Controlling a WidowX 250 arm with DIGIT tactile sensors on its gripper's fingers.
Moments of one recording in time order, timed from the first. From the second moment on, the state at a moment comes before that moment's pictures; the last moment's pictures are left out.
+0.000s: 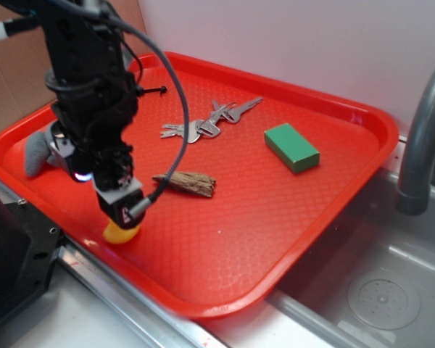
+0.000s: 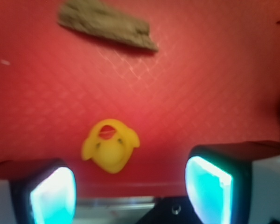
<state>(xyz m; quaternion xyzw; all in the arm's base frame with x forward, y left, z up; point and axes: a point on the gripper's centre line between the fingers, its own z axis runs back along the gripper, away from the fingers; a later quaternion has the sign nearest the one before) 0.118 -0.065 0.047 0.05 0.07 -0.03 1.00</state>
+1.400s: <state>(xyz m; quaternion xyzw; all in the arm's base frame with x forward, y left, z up) 0.156 -0.027 0.119 0.04 0.03 0.12 0.99</state>
